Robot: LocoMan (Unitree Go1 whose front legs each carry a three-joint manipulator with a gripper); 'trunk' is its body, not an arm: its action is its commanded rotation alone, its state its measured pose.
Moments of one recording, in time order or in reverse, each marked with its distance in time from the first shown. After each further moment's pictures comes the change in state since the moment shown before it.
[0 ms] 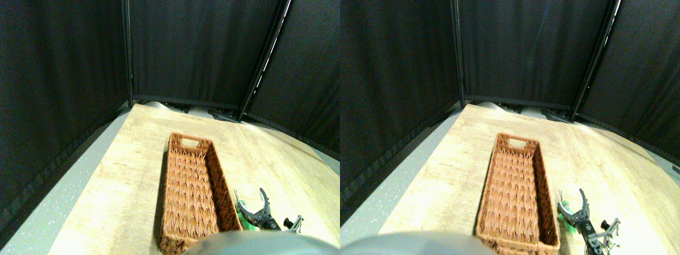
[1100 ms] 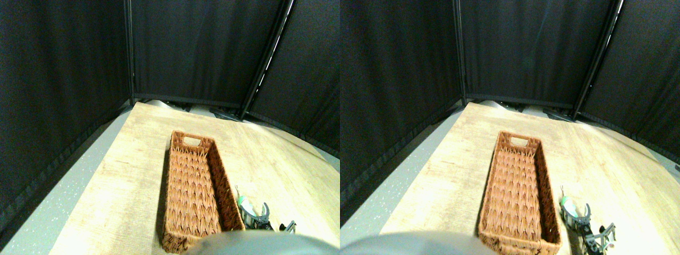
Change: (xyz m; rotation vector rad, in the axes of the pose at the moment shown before) right arm 0.018 -0.067 -0.011 0.441 -0.050 -0.173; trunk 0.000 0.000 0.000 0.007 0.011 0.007
